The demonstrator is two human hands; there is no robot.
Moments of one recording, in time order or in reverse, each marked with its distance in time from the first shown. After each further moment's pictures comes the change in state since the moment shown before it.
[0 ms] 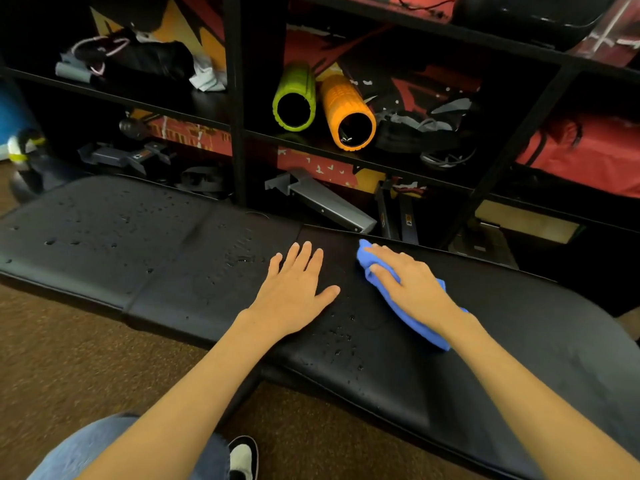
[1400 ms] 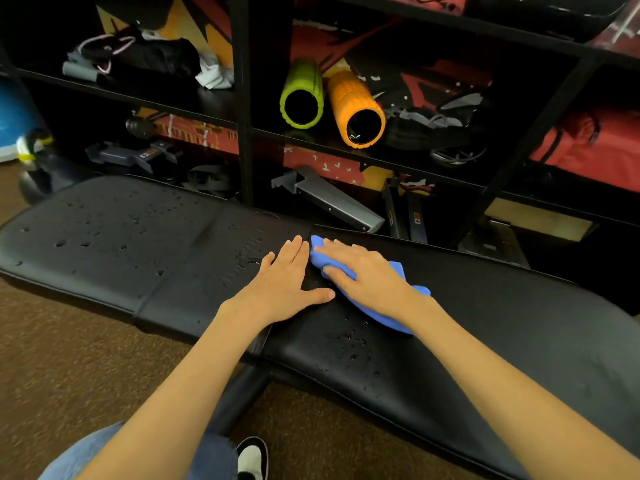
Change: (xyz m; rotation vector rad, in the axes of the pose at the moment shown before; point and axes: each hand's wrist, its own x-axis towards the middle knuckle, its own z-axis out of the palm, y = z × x) left_hand 0.002 -0.034 -0.015 -0.219 -0.112 -0.008; right_hand 0.046 -0.051 0.039 0.015 -0.094 -0.233
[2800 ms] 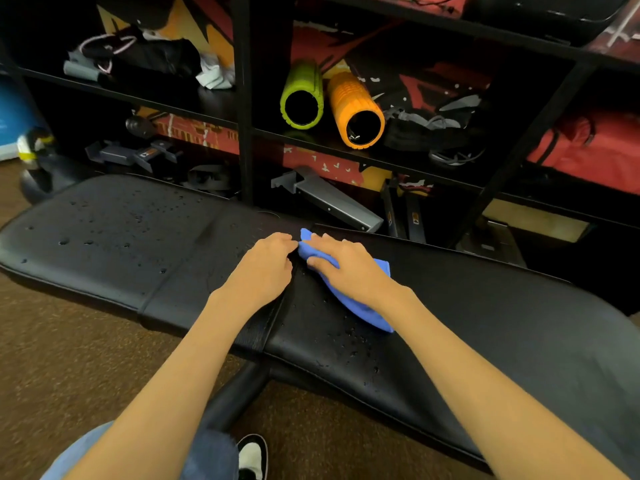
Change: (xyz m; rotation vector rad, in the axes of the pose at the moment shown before) left_hand 0.003 -0.015 -0.015 -0.017 0.256 -0.049; right_hand 0.018 -0.025 0.008 0.076 -0.006 0.098
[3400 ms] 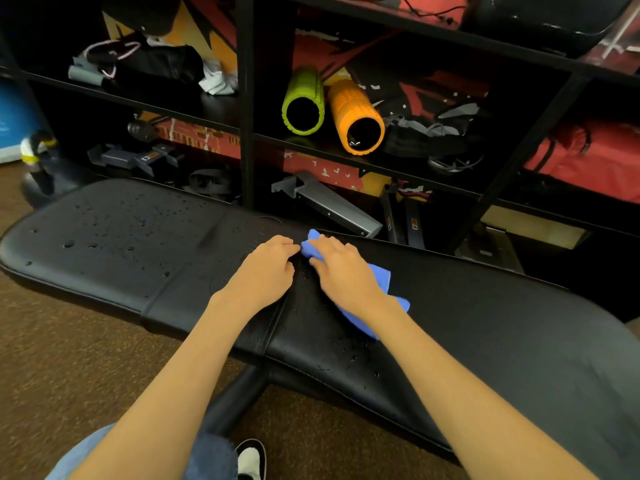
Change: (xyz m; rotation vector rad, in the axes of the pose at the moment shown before) left_hand 0.001 -0.003 -0.002 -0.007 -0.011 0.007; right_hand 0.000 -0.023 0.006 -0.232 0.139 0.069
